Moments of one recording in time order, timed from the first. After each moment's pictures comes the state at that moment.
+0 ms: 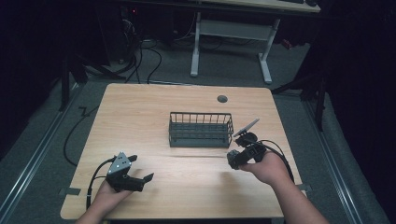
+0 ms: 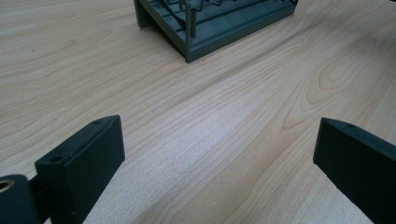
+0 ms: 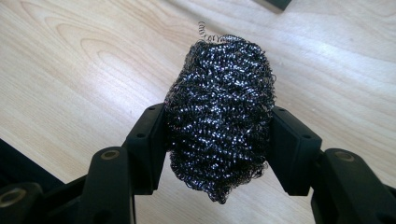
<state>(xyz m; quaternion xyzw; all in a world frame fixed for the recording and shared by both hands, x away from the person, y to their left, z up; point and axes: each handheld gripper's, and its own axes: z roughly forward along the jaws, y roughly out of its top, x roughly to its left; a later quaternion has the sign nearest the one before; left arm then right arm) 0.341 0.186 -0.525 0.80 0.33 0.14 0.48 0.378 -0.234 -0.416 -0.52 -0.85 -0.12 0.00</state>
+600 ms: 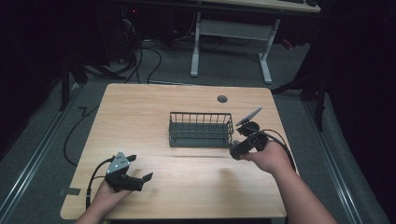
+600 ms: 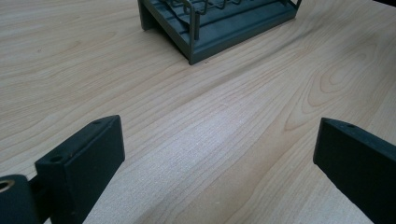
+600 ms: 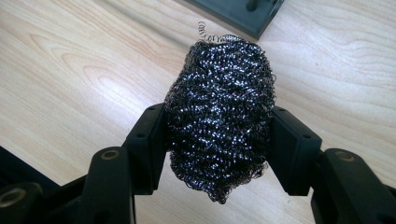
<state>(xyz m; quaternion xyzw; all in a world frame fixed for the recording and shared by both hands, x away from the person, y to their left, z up) 0.342 0.188 -0.524 0.79 0.33 0.14 0.49 0.400 -0.239 -0.394 -0.53 -0.84 -0.12 0.00</state>
